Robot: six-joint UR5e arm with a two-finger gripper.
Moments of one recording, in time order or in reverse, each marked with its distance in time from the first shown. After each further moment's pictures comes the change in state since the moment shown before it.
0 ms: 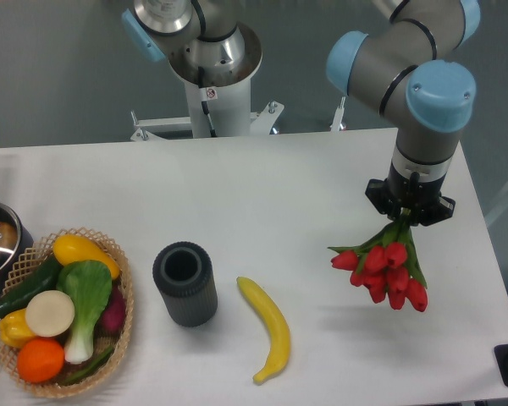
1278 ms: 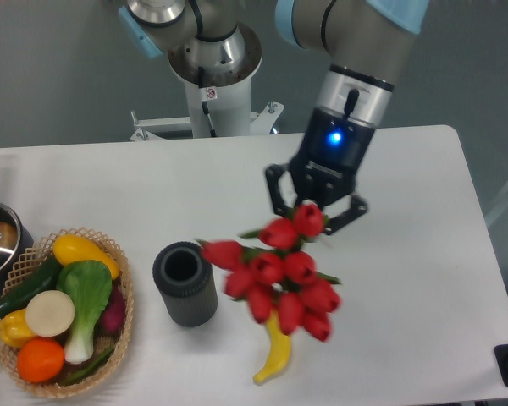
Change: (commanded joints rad) arm -0.055 0.161 -0.063 0.276 -1.046 -0.373
